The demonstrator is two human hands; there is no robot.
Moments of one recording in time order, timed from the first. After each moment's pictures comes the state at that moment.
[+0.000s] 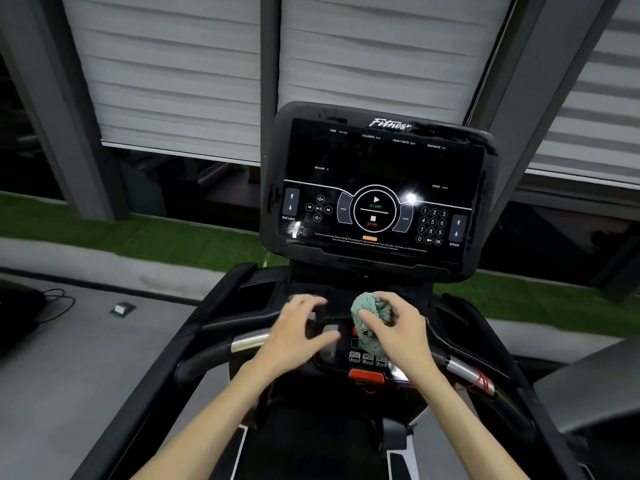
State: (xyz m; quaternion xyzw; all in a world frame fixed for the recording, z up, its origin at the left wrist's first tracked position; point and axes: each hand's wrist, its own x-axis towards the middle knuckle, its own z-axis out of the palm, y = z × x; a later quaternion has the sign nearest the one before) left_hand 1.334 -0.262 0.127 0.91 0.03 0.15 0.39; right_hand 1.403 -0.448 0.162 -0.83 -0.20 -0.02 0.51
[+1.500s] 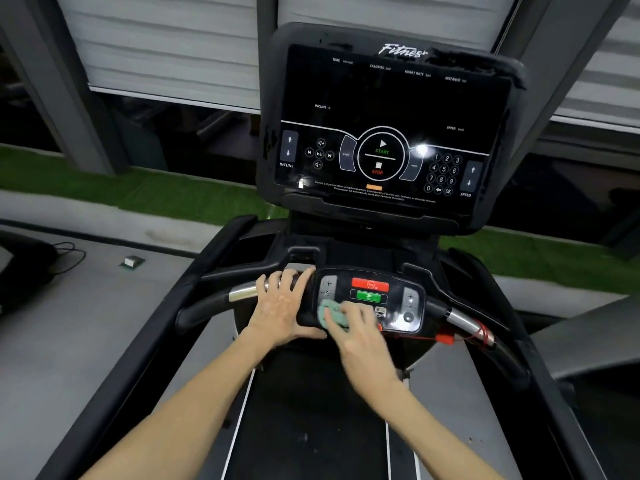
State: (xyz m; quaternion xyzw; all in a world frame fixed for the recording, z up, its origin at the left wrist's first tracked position) left_hand 1.336 -0.250 0.043 0.99 0.08 0.12 0.04; right_hand 1.351 -0.443 0.062 -0.89 -0.42 -0.17 0.11
